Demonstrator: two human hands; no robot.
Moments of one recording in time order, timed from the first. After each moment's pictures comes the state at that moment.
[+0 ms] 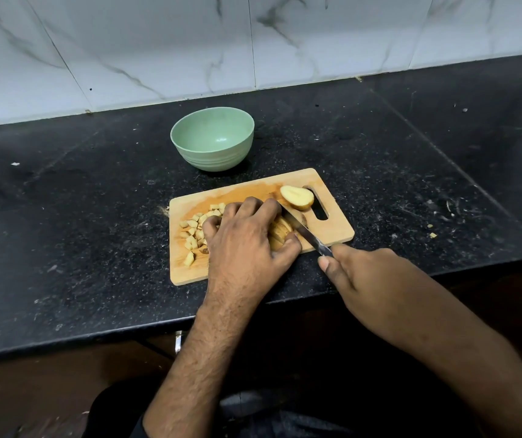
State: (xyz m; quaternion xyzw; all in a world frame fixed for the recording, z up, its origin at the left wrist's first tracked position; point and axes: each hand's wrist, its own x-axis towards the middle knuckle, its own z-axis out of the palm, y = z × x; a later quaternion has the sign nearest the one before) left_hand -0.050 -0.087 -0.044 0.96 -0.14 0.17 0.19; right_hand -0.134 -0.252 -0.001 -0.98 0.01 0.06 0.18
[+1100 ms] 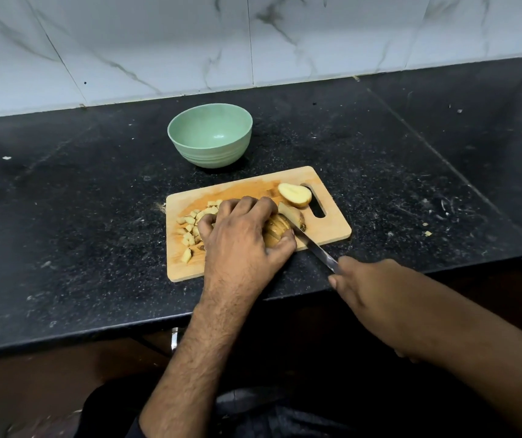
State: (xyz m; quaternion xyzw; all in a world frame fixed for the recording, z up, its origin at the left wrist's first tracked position) left_hand -0.050 -0.084 -0.045 0.95 -0.14 0.18 0.21; right_hand -0.143 -0.256 0.013 -0.98 -0.01 0.18 0.13
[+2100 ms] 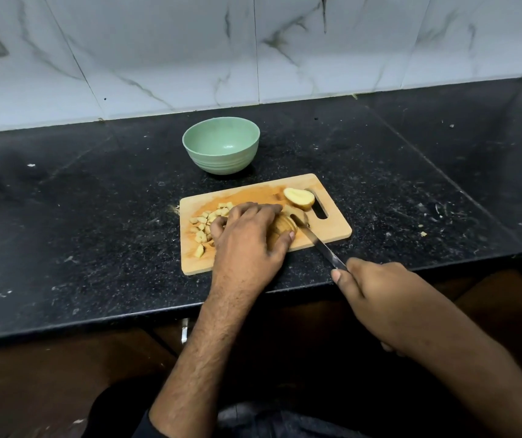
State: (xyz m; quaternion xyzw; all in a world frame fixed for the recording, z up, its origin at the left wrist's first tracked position) left_hand -0.056 -0.078 -0.047 0.95 -0.16 0.15 0.24; right_hand -0.160 -0.248 0.003 -0.98 0.08 0.11 0.16
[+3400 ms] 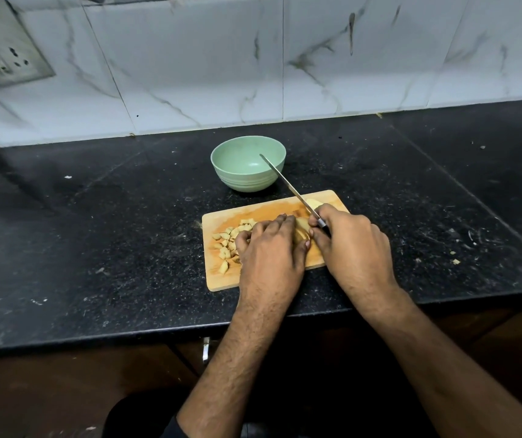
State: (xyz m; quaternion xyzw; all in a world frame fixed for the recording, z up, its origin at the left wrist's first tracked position) left_hand -0.047 -0.084 -0.043 0.96 -0.11 0.15 0.21; right_hand -0.063 -0.207 -0.012 -0.97 0.04 -0.18 0.15
